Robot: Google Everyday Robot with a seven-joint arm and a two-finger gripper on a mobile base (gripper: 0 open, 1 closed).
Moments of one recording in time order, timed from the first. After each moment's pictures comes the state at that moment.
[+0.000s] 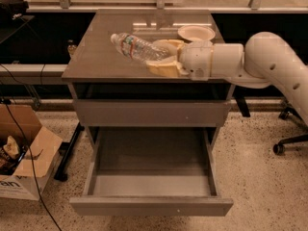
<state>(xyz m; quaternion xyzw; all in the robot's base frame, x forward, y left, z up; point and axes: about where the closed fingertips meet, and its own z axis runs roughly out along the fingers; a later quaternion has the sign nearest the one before) 0.619 -0.015 0.925 -0.51 0.56 0.30 0.57</state>
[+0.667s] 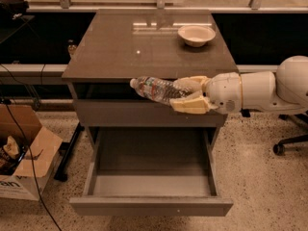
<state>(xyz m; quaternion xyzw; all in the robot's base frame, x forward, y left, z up) 0.533 -0.077 0.867 -0.51 0.63 0.35 0.48</state>
